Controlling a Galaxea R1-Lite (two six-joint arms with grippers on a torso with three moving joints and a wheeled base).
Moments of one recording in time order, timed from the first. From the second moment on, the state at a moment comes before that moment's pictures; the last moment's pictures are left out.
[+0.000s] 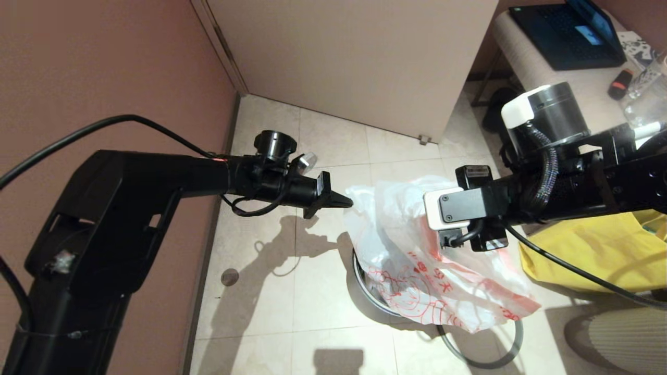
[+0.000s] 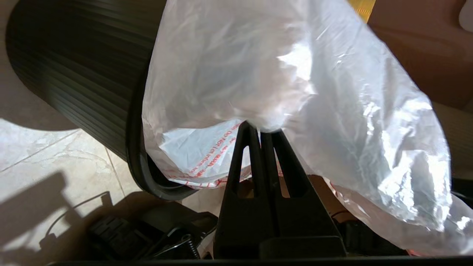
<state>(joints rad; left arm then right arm) -0.34 2.34 -1.95 0.25 -0.80 -0.52 0.54 1.72 -1.40 0.31 0.03 -1.32</state>
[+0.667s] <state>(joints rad) -0.48 2.48 -1.91 0.07 -0.62 -0.42 0.56 1.63 -1.27 0.31 0.17 -1.28</state>
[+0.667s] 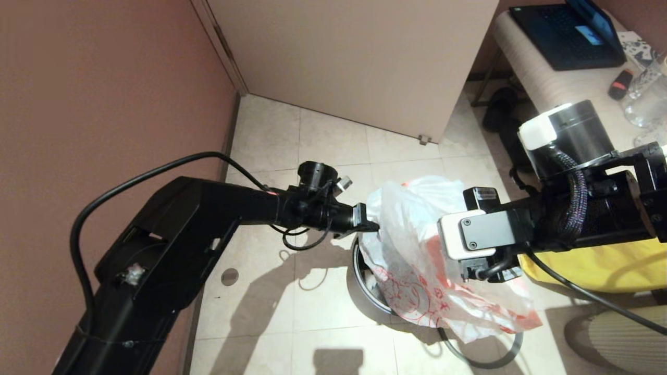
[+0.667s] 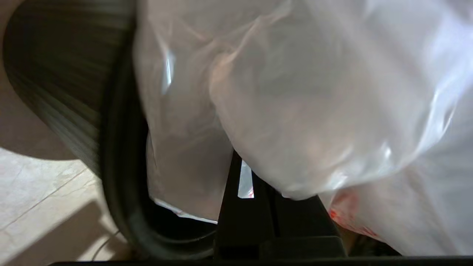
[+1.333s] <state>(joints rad) -0.63 2.63 -1.93 0.12 -0.20 -0.11 0.54 1.64 -1.25 0.30 0.18 -1.27</state>
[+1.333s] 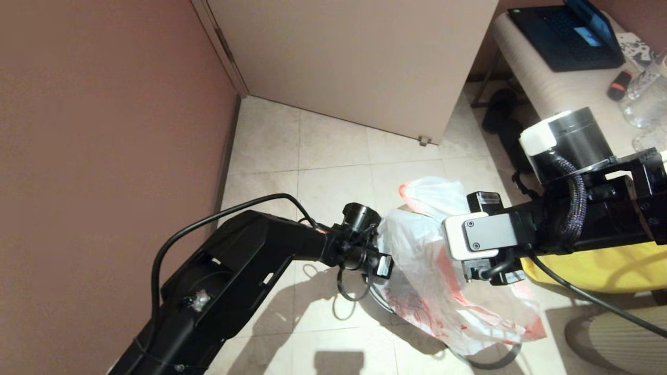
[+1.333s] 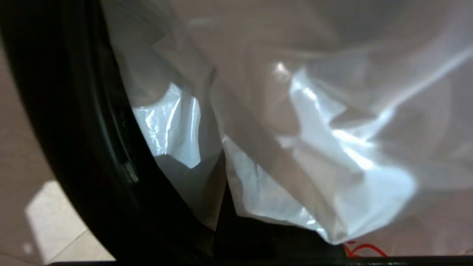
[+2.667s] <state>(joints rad) -0.47 2.32 -1.78 0.03 -0.38 -0.20 0.54 1.62 -1.31 0.34 0.22 -1.17</state>
